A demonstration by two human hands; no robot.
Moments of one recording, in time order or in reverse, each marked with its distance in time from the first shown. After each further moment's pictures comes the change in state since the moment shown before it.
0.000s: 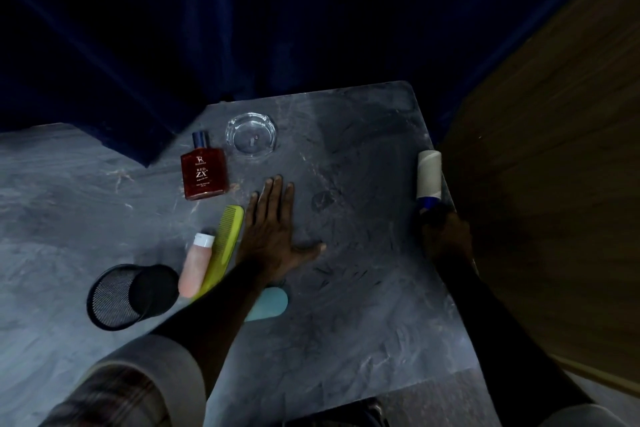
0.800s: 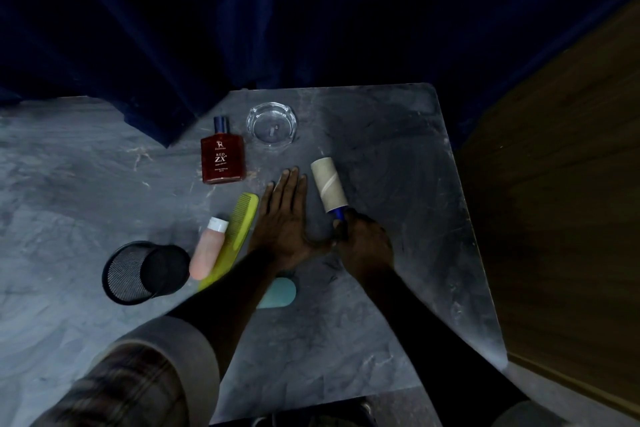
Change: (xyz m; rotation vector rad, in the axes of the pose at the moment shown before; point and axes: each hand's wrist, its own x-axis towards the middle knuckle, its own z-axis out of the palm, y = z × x) left_hand 0.001 -0.002 0.000 -0.055 -0.003 -0.024; right_hand -0.091 -0.092 0.084 -0.158 0.071 -0.620
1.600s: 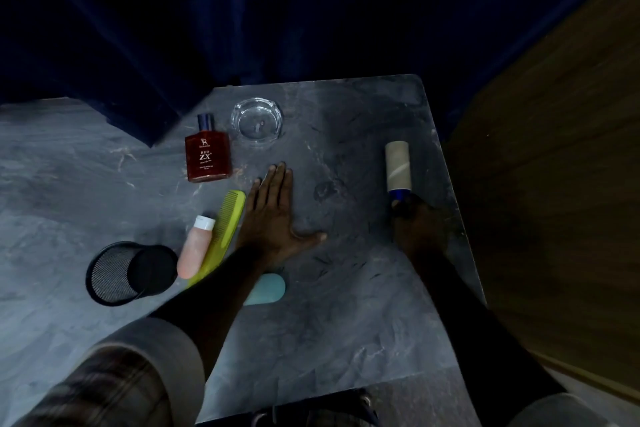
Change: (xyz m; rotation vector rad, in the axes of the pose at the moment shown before) left_hand 0.000 0.005 -0.002 -0.031 -0.007 -0.002; right_hand 0.024 0.097 -0.040 0.125 -0.011 0.475
